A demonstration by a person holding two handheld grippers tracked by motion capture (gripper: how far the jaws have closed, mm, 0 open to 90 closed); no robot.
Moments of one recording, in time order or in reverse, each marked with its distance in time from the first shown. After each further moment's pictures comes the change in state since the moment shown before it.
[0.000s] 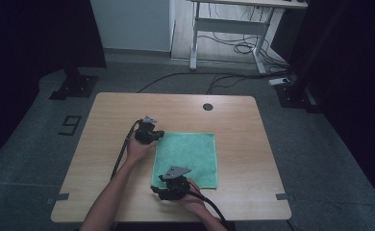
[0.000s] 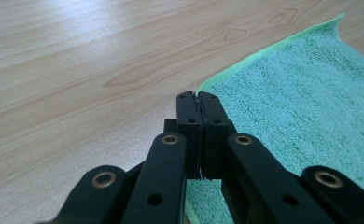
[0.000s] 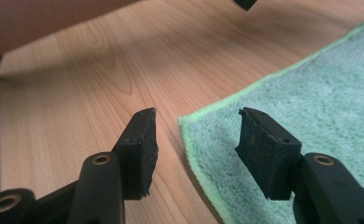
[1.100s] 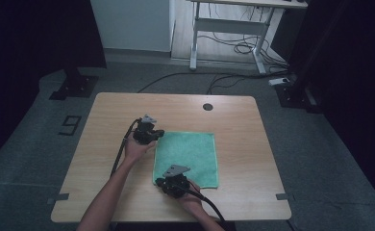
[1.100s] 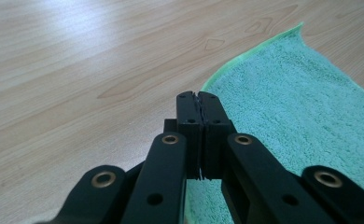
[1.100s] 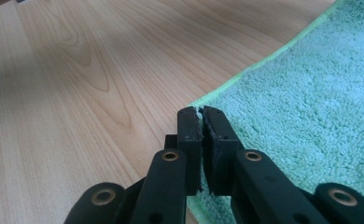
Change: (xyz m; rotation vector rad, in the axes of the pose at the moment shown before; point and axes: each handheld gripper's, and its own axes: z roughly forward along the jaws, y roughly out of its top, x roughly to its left) left arm -0.013 0.008 -0.026 -0.023 -0.006 0.051; right arm -0.005 -0.001 0.003 0.023 -0.051 0.048
